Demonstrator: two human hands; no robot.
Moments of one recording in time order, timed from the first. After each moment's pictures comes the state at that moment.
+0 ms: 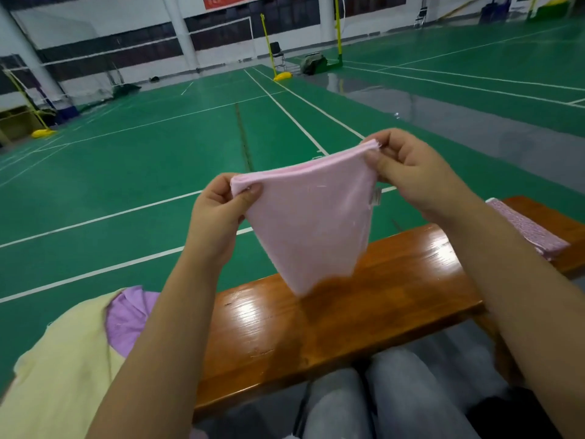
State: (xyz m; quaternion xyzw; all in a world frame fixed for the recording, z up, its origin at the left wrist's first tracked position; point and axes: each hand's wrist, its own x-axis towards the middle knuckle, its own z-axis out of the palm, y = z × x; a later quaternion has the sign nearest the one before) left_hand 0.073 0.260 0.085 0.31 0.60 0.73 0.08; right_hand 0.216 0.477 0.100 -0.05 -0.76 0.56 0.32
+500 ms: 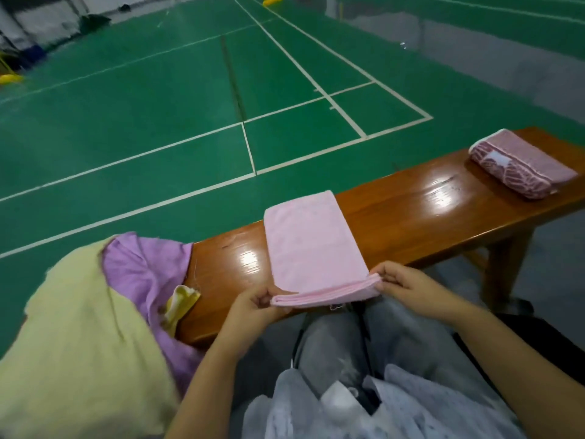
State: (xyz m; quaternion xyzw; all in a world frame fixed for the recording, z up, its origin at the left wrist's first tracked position) left_hand 0.160 0.183 -0.094 0.20 0.77 0.54 0.29; right_hand 0.299 0.437 -0.123 -0.16 -0.82 0.55 -0.03
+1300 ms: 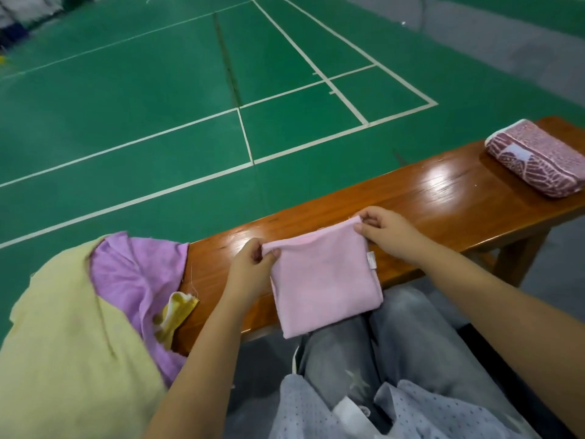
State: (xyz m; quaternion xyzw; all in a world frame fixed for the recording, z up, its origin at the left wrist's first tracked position) left_hand 0.090 0.231 -0.099 0.16 0.87 0.44 0.17; right_hand 0.200 0.461 -0.097 -0.23 -0.82 0.52 0.05
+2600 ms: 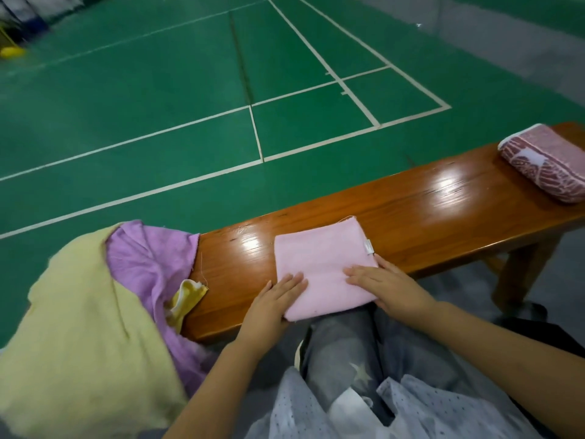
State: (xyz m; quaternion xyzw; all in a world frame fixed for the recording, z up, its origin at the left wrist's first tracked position) left_hand 0.116 0.179 -0.179 0.47 0.86 0.13 0.12; right_hand 0.246 0.437 -0.190 0.07 -0.99 0.13 0.06
